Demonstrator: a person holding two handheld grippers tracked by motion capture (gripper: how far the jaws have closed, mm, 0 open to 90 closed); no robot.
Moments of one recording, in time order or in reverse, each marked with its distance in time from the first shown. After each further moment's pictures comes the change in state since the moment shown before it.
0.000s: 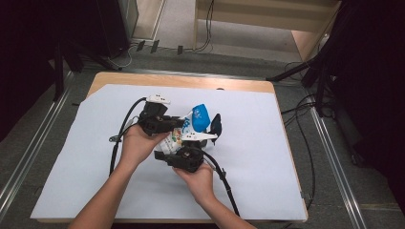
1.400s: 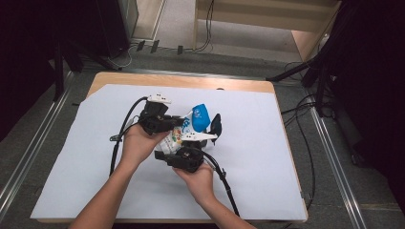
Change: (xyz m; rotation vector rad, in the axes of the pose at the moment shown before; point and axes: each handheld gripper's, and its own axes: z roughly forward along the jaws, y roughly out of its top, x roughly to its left) left arm -0.002 0.002 0.001 0.001 0.025 0.010; right arm 0.002 0.001 -0.001 -0.002 -0.016 -0.013
